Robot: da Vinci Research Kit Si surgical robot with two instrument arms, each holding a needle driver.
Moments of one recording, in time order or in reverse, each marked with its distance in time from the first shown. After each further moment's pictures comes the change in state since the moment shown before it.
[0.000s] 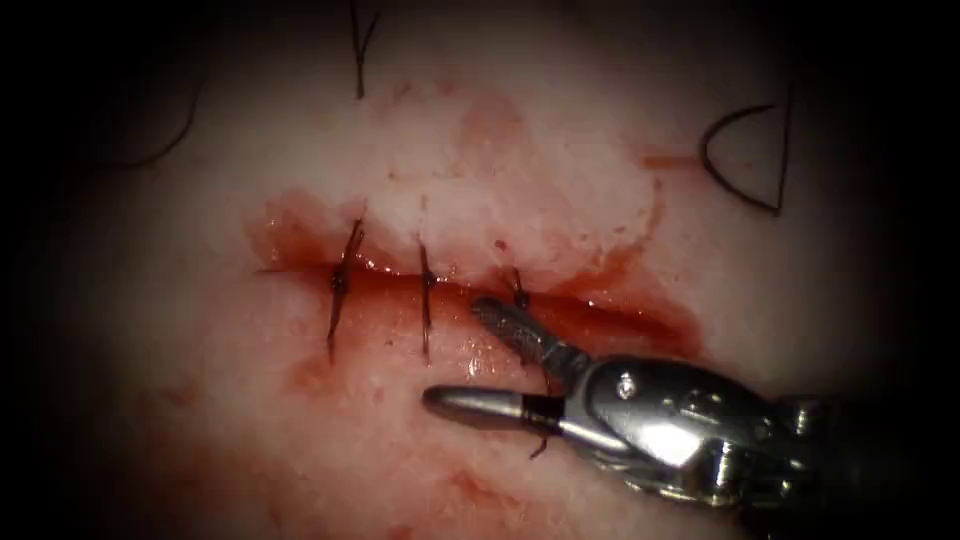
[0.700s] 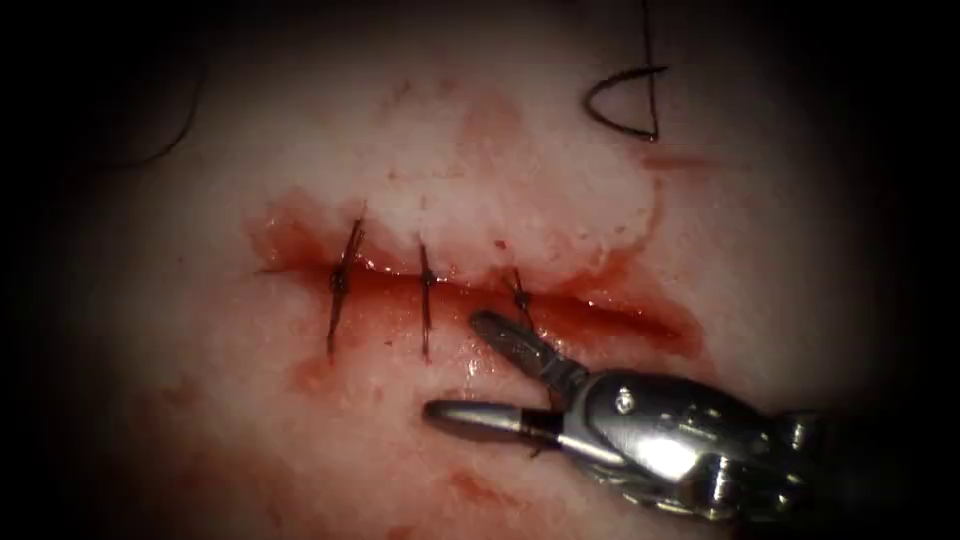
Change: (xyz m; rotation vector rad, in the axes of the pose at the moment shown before) right arm -0.001 0.000 0.000 0.009 -0.003 0.016; left arm 0.003 -0.003 -0.008 0.196 0.058 -0.053
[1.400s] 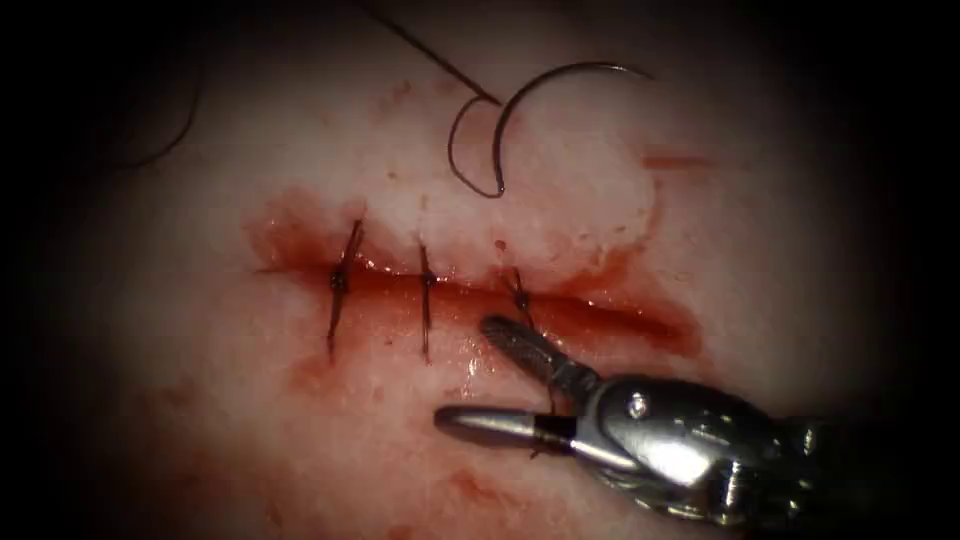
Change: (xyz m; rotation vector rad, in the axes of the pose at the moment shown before) right arm 0.000 0.000 -0.001 0.014 -0.005 0.010; left arm 0.000 0.005 0.002 -0.075 -0.051 -0.153
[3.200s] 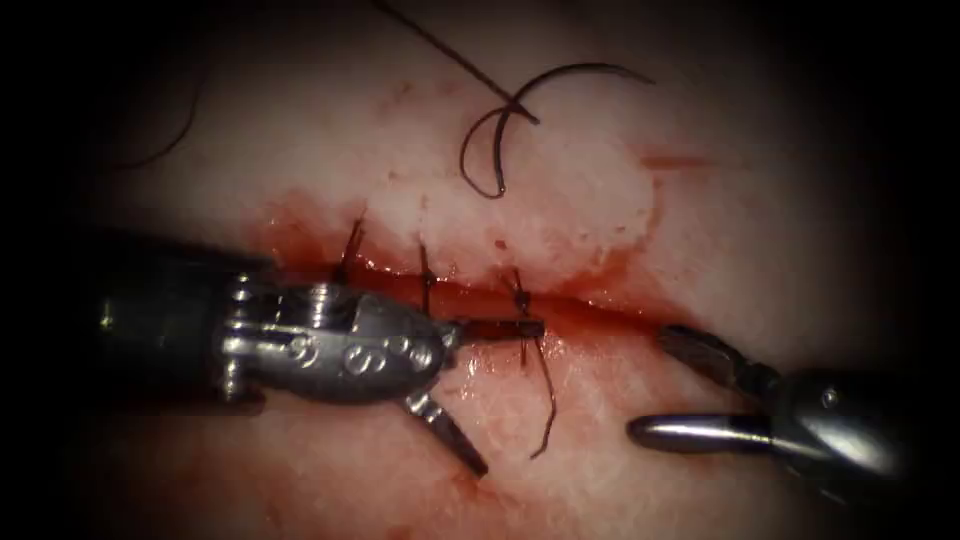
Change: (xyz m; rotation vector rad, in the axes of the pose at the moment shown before) right arm 0.001 0.002 -0.009 0.014 -0.120 -0.086; left arm -0.019 0.016 0.020 -0.464 -0.302 0.597
